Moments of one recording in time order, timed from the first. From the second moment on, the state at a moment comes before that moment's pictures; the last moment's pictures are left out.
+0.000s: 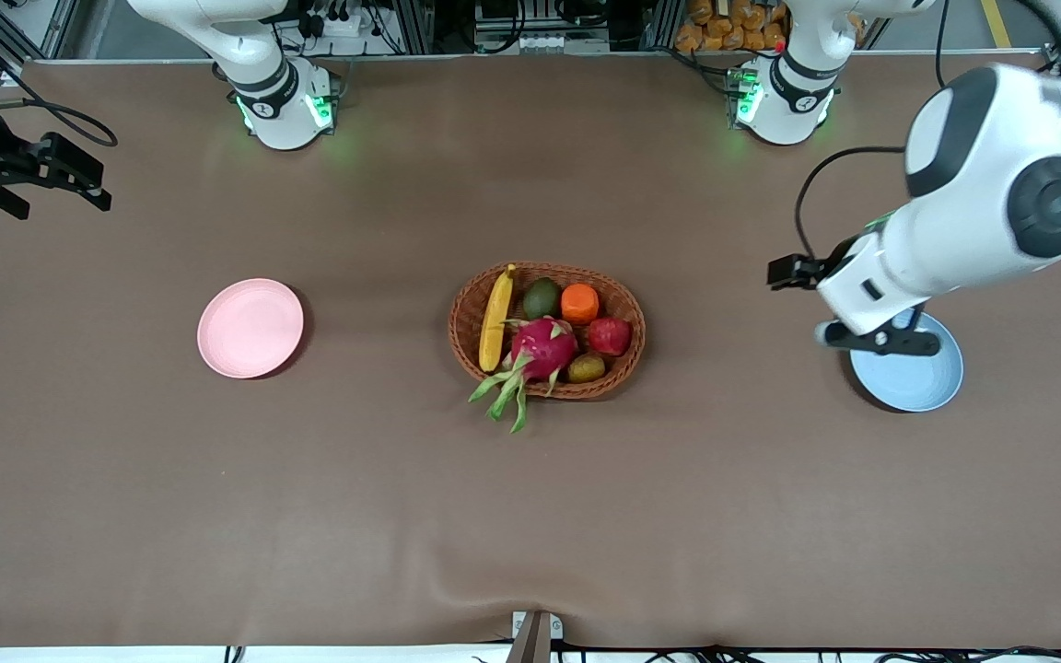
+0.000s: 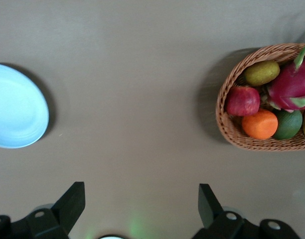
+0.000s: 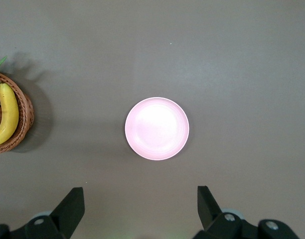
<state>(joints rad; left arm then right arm) -0.20 0.27 -0.09 -1.53 -0.10 1.57 -0.18 0.06 -0.16 -0.05 -1.71 0.02 1.55 -0.09</state>
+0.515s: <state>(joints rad) -0.34 0.44 -0.10 -1.53 -0.12 1.73 -0.31 0.06 -0.15 -0.05 -1.71 0.02 1.55 -0.09</state>
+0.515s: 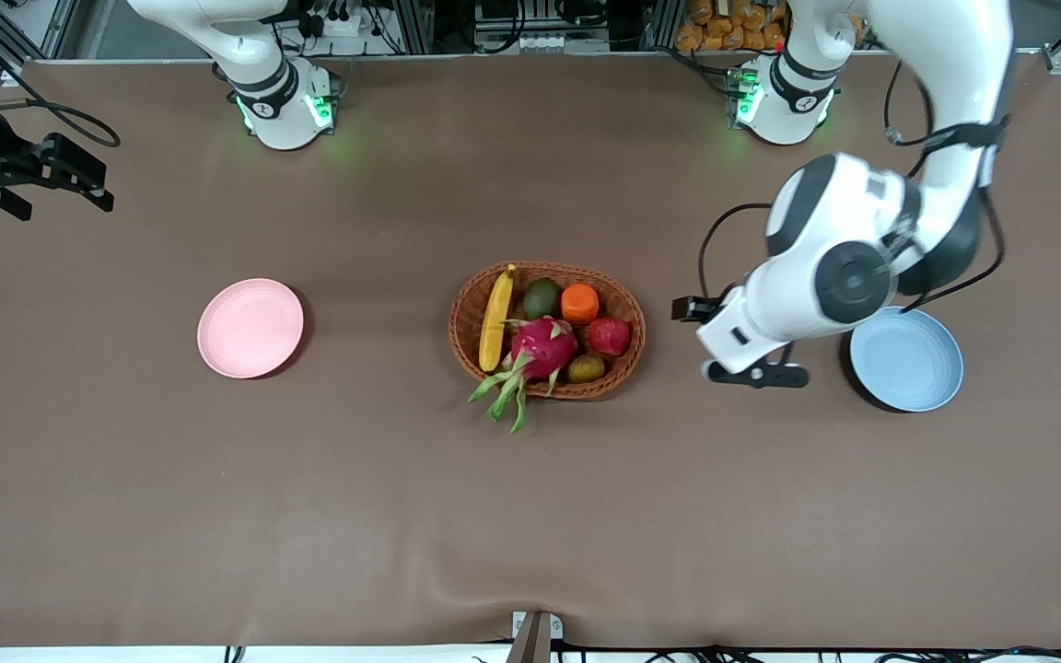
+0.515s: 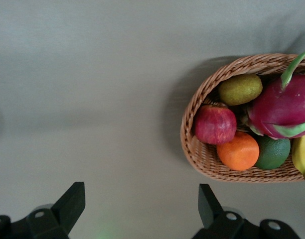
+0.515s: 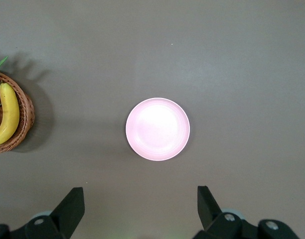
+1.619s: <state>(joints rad) -0.47 0.63 -0.10 -1.52 -0.18 1.93 -0.55 0.06 -0.15 -0.05 -1.71 0.02 1.54 -0.09</state>
